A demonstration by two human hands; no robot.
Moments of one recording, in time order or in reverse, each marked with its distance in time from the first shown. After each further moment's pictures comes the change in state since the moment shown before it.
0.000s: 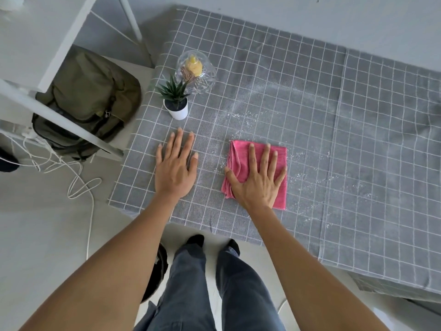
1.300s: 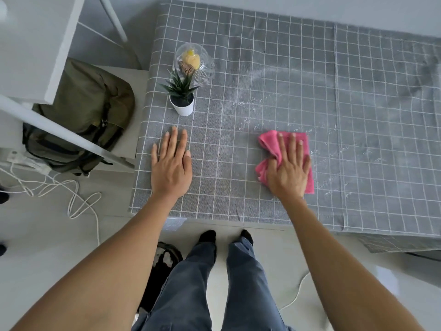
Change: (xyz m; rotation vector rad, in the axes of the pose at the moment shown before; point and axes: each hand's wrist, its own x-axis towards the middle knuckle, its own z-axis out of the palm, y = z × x) left_hand -0.002 -0.052 -0.012 -0.037 -0.024 0.105; right_hand -0.012 0.023 0.007 -0.018 0.108 0.131
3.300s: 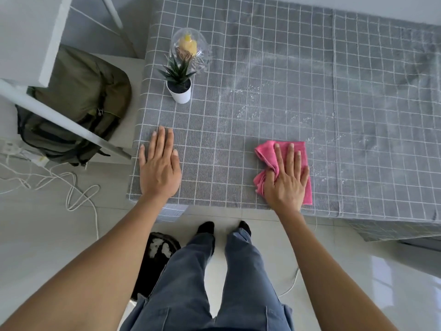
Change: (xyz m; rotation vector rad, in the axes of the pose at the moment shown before) left_hand -0.030 -0.017 0.000 0.037 0.012 -0.055; right_hand -0.060 0.007 0.009 0.055 0.020 0.034
